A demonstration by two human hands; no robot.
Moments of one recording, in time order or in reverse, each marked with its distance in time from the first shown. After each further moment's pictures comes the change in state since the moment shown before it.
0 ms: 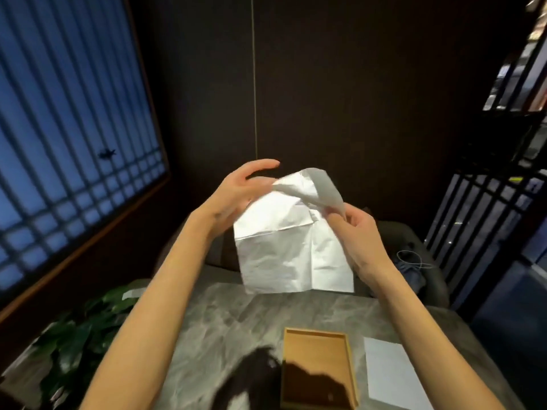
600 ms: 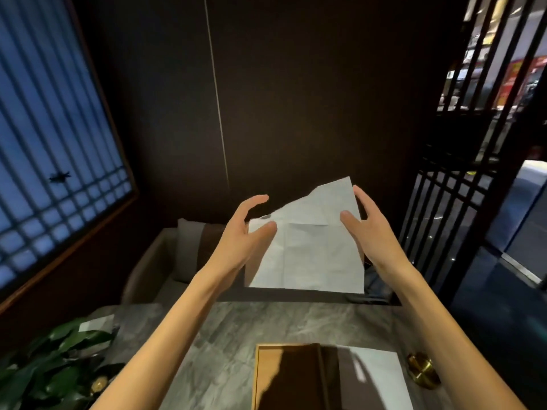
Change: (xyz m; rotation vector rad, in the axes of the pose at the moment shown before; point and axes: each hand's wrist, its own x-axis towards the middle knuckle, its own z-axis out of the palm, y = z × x) left_hand 0.015 -0.054 0.109 0.334 0.123 0.114; right_hand 0.021 -0.004 -0.132 -0.078 0.082 0.109
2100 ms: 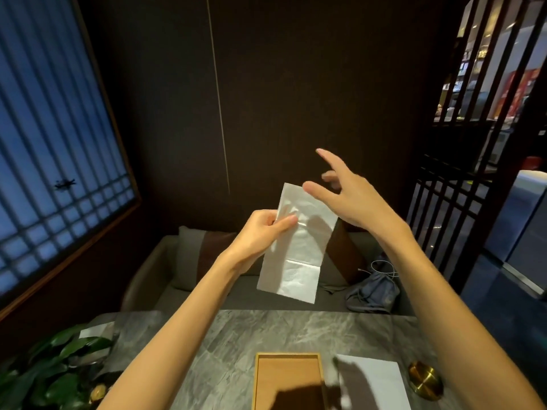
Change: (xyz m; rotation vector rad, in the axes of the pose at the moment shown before) left_hand 0.023 0.032 0.021 0.015 -0.209 -0.088; right_hand 0.041 -0.072 0.019 -0.713 -0.089 -0.338
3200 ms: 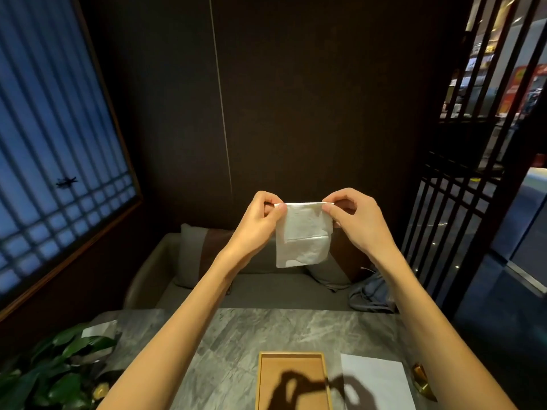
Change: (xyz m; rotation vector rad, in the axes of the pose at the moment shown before) left_hand 0.012 -0.008 -0.013 0.102 0.219 0.099; right_hand -0.020 0.035 0.039 0.301 0.219 0.062
